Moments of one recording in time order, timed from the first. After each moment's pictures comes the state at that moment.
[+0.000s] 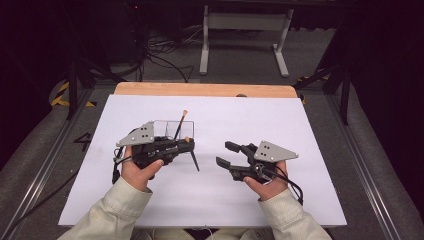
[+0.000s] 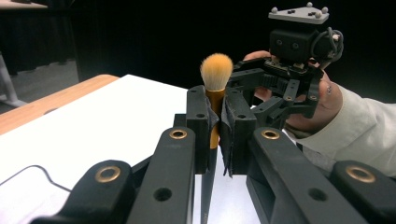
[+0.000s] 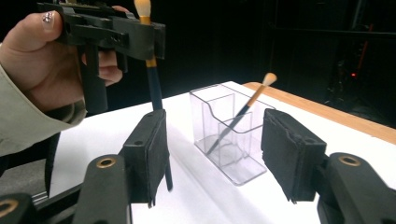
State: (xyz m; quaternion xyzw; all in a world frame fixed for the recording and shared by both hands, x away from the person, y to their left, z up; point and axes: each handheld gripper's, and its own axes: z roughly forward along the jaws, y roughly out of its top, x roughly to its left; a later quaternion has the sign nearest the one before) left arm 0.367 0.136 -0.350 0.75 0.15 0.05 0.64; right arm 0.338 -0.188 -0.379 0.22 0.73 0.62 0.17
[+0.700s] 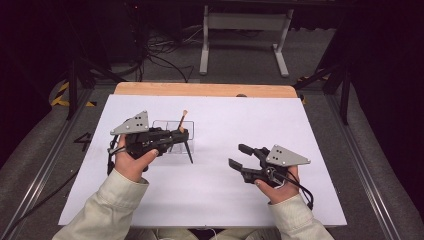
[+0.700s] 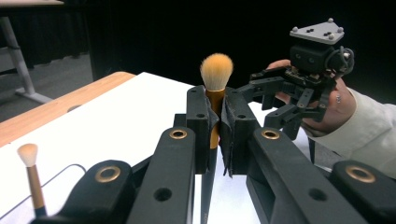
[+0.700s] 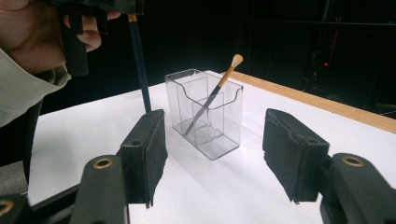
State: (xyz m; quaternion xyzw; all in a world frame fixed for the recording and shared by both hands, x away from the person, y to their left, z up) left arm 0.382 0.148 -0.332 0.76 0.16 0.06 0.63; right arm 0.330 -0.216 -0.388 0.25 0.73 0.60 0.19
